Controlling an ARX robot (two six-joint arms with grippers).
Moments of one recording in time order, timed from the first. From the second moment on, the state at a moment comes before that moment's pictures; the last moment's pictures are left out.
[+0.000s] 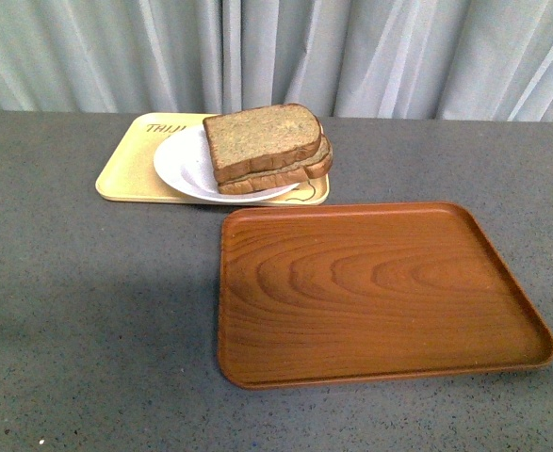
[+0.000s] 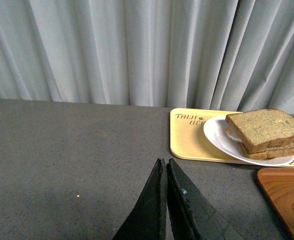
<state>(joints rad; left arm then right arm) 0.00 0.42 0.01 0.41 0.00 -0.01 0.00 0.00 0.02 0.00 0.00 0.00</state>
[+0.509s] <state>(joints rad) 0.00 0.21 0.01 0.21 0.00 -0.01 0.00 0.00 0.02 0.00 0.00 0.00</state>
